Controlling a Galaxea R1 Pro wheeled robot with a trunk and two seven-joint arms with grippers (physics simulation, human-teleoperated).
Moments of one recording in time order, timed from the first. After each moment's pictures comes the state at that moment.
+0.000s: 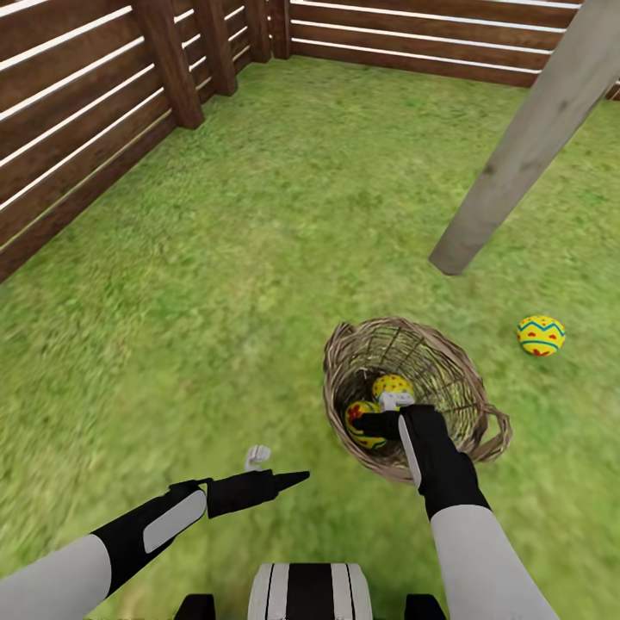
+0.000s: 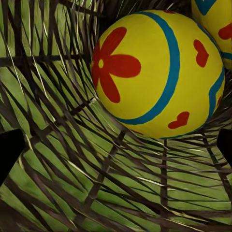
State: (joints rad) left arm -0.71 0.27 -1.05 -0.77 1.38 0.26 -0.69; right arm -0.70 0.17 -0.15 -1.03 0.22 0.88 0.23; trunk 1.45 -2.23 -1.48
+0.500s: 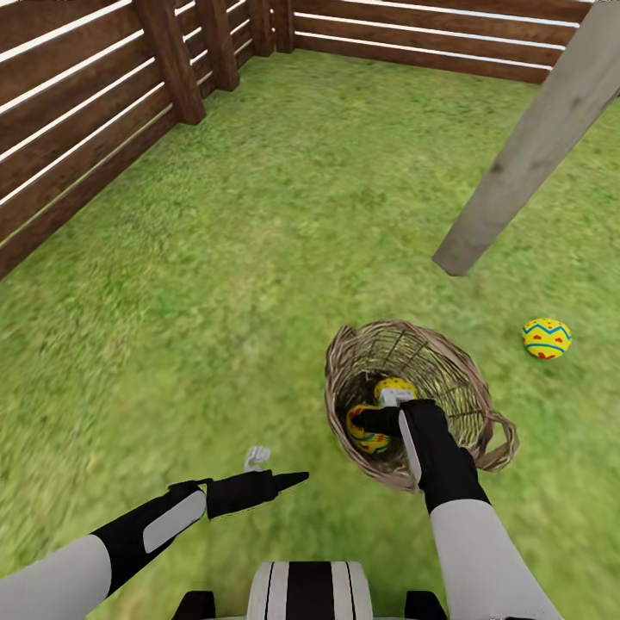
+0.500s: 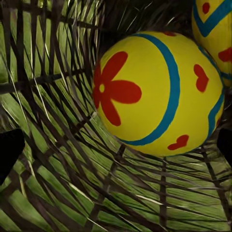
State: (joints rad) left arm -0.71 0.27 -1.05 -0.76 1.38 0.26 -0.69; right arm -0.72 0.17 -0.15 -1.03 0.23 0.90 0.23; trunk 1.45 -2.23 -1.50
